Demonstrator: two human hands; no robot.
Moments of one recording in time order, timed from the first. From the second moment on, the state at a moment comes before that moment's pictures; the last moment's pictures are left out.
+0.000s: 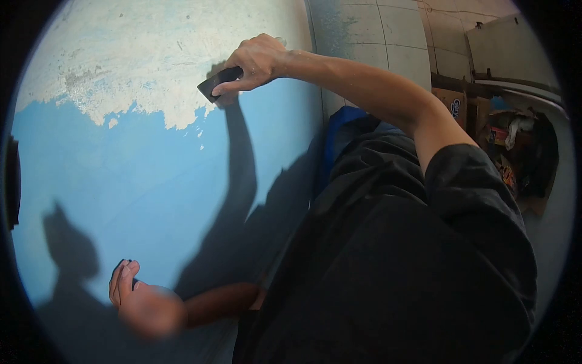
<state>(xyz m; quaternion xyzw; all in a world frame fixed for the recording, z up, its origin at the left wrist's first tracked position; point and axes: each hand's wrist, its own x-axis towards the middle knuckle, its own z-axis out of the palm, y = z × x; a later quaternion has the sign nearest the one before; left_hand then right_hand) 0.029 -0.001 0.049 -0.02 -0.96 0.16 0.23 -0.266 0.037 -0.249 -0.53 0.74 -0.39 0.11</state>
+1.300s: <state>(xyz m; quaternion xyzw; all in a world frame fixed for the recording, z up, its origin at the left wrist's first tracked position) 0.025 0.002 0.048 -0.01 -0.96 0.18 0.23 -0.245 0.044 -0.246 -0.52 0.74 -0.42 0.11</state>
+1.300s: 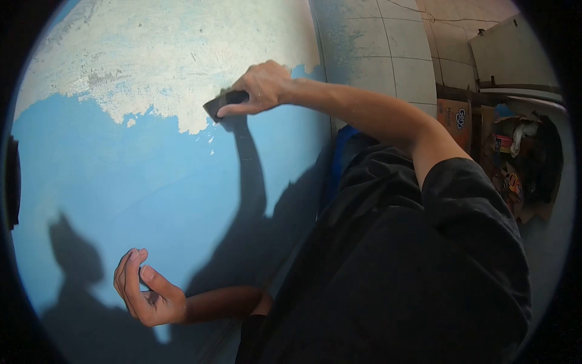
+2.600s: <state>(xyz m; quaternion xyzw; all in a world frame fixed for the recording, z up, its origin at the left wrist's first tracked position) 0.023 0.004 0.048 0.00 -0.95 0.18 0.25 -0.233 0.043 -0.214 -0.49 0.72 -0.47 0.16</state>
